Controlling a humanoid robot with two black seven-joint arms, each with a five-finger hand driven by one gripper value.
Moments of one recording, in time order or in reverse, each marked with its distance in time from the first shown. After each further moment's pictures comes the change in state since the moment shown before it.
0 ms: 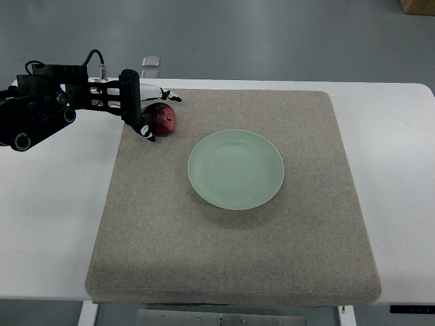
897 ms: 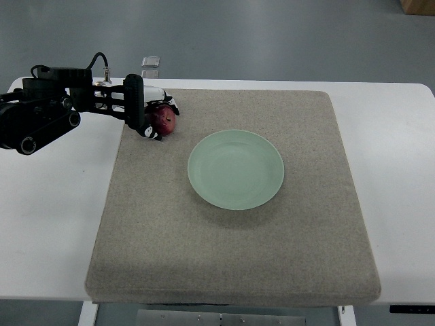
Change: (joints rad) left arm 0.008 -0.018 0.002 0.012 0.031 0.022 -0.002; right arm 0.000 0.000 0.001 0.000 0.000 0.000 0.000
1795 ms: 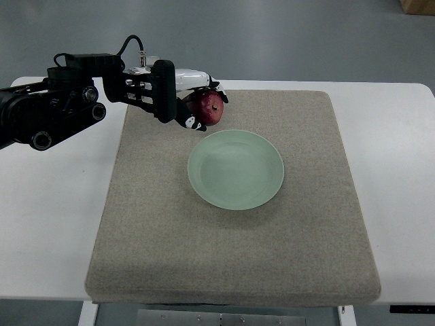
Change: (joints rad) left arm -0.037 -0.022 -0.085 -0.199 -0.011 0.041 -0.024; right arm 0.000 0.000 0.000 0.000 0.000 0.000 0.000
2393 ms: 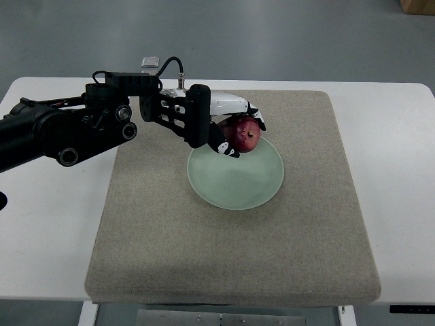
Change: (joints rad) left arm 0.015 -0.092 0.015 -0.065 0.002 -0.011 0.000; right arm 0.000 0.000 0.000 0.000 0.000 0.000 0.000
